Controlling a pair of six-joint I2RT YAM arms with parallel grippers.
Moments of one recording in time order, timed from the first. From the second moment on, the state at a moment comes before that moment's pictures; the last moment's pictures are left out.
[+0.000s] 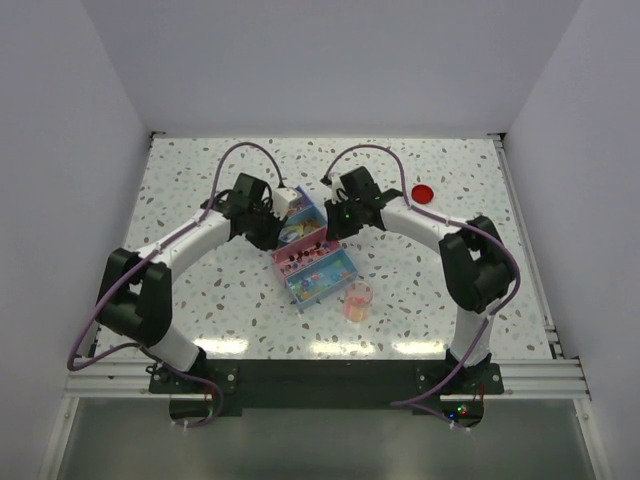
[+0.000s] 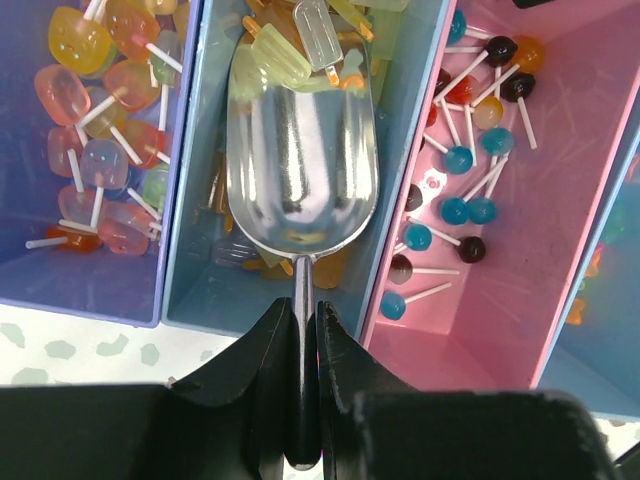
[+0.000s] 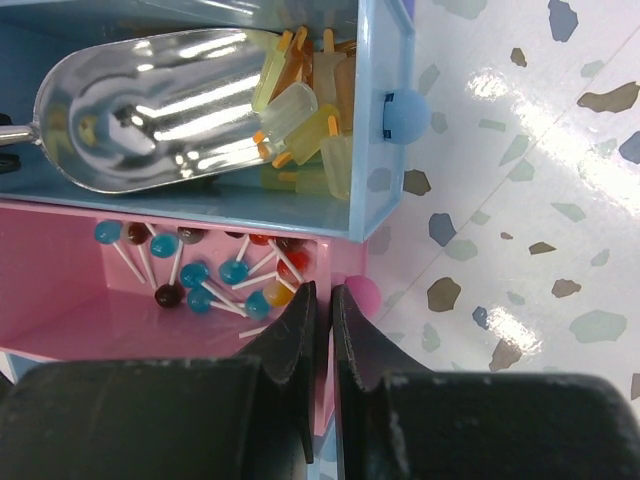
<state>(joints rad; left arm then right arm) -0.40 1.59 1.10 -0.54 0.25 0.26 0.58 1.90 1.34 -0.38 -0.27 0.19</state>
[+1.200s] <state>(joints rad) -0.47 1.45 0.92 -0.23 0.14 0.14 0.61 1.93 1.40 -0.41 -0.21 0.15</state>
